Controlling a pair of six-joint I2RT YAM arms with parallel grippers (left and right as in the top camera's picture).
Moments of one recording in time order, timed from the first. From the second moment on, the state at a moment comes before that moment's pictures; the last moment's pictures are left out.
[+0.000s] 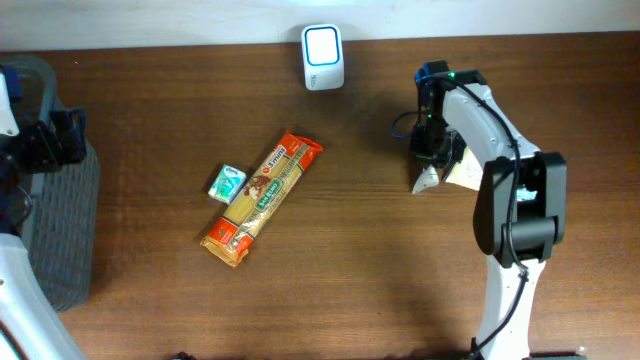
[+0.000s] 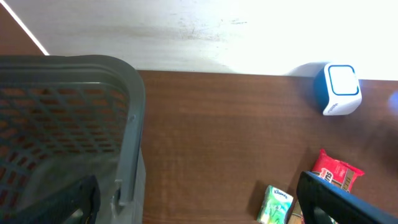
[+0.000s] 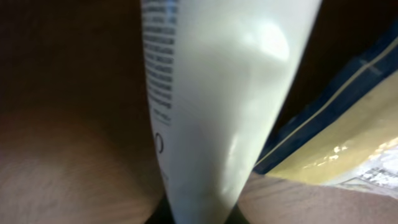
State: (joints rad) left arm 0.60 1.38 1.62 -0.88 0.50 0.30; right arm 0.11 2.25 1.81 -1.20 0.07 0.42
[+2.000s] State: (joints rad) left arm 0.60 1.38 1.62 -0.88 0.50 0.30; right arm 0.69 2.28 1.72 -0.64 -0.34 0.74
